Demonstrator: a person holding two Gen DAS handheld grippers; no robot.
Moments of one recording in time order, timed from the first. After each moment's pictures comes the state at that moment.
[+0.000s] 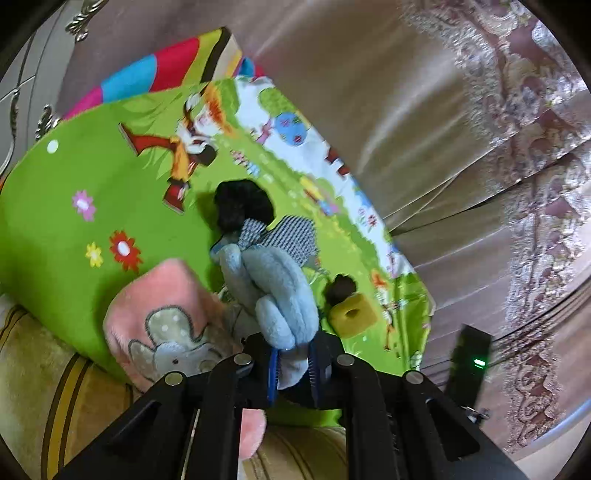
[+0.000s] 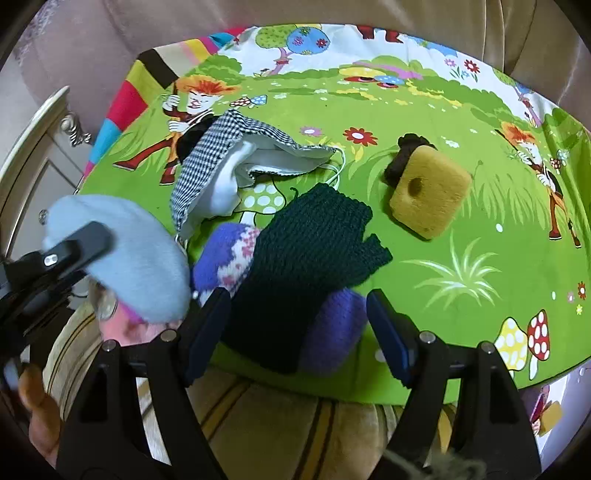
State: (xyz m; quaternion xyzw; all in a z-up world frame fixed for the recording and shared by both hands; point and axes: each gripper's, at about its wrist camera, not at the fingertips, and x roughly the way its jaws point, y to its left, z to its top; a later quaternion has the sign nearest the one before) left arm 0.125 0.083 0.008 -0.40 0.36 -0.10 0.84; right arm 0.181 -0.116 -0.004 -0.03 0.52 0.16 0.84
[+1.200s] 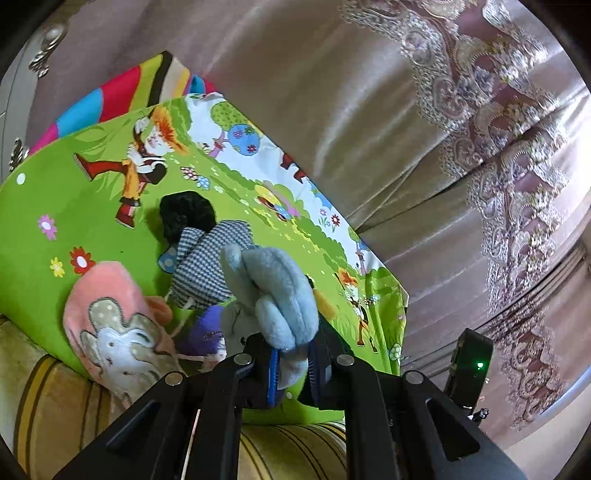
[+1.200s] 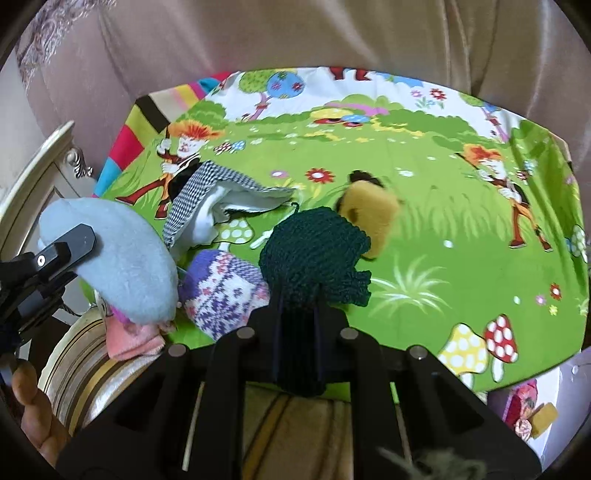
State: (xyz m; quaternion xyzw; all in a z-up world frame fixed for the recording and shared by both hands) left arm 0.116 0.047 0.040 -0.37 0.33 -0.14 0.86; right arm 0.157 -0.167 0.033 -0.01 0.45 0.14 0.88
